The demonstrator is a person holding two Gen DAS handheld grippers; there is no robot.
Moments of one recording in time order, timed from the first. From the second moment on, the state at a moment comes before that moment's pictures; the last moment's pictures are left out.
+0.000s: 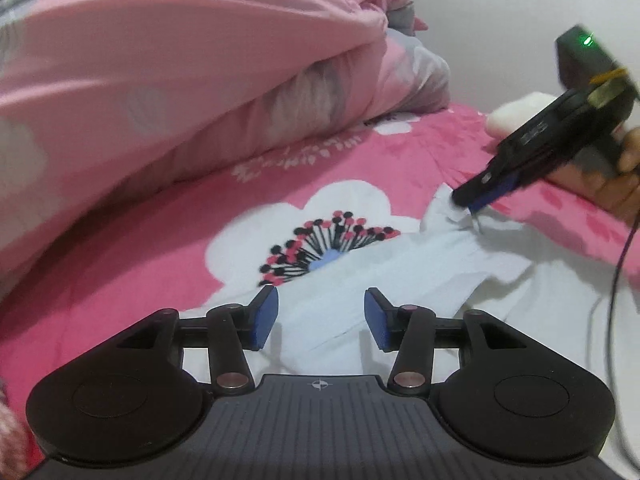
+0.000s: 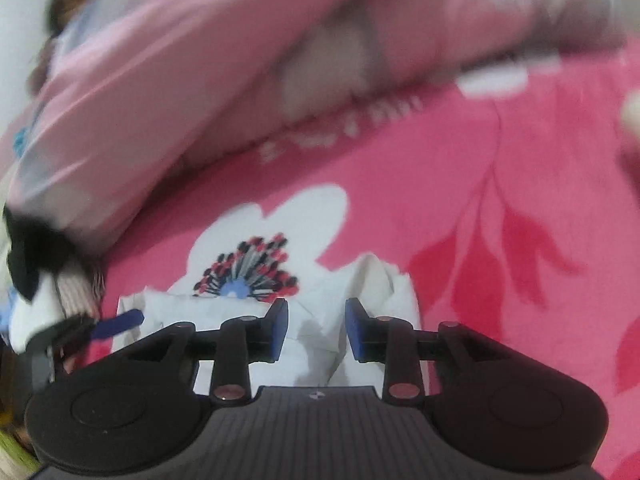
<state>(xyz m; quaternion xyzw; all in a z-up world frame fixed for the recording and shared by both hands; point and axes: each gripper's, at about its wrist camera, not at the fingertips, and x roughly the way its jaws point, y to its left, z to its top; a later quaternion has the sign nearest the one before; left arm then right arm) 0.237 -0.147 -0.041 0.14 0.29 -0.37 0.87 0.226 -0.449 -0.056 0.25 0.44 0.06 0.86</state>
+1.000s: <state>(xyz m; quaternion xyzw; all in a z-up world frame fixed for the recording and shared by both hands) 0.229 -0.162 -0.062 0.21 0.31 -0.35 0.86 0.198 -0.387 -0.049 0.11 0.44 0.11 0.89</state>
